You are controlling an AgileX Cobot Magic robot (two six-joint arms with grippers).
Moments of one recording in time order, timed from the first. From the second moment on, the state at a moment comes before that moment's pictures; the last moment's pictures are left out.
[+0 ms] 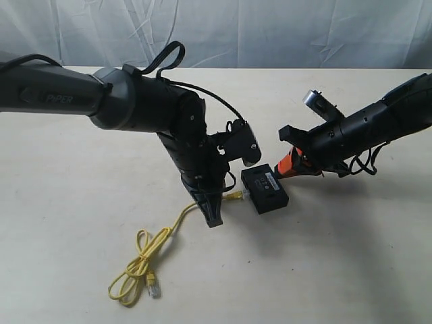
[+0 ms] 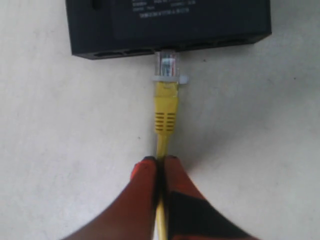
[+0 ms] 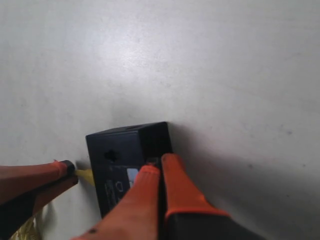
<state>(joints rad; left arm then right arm) -0.75 2.09 -1.34 -0.18 0.63 0.74 0.08 2.11 -1.11 1.14 0.86 -0.88</state>
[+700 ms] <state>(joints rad) -0.75 2.07 -1.34 -0.18 0.62 0.74 0.08 2.12 -1.11 1.13 0.85 -0.88</state>
